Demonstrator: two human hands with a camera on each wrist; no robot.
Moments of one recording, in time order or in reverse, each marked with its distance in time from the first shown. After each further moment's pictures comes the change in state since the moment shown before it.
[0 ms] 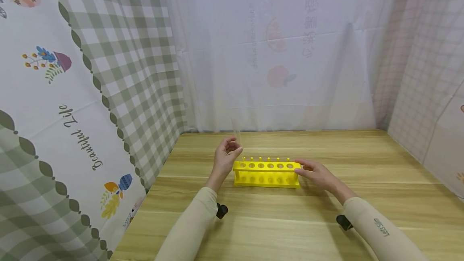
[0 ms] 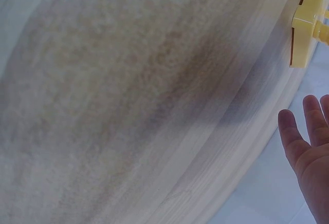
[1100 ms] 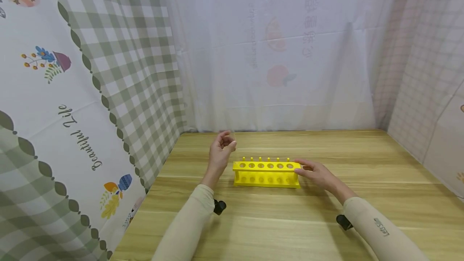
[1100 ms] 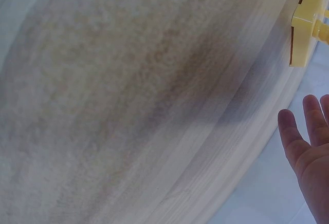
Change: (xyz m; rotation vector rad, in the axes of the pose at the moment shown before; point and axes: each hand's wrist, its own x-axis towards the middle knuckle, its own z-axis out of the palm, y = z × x) left_hand 0.009 0.010 -0.008 -0.073 0.079 0.032; right_hand -0.001 -0.002 -0.001 -0.006 -0.004 0.010
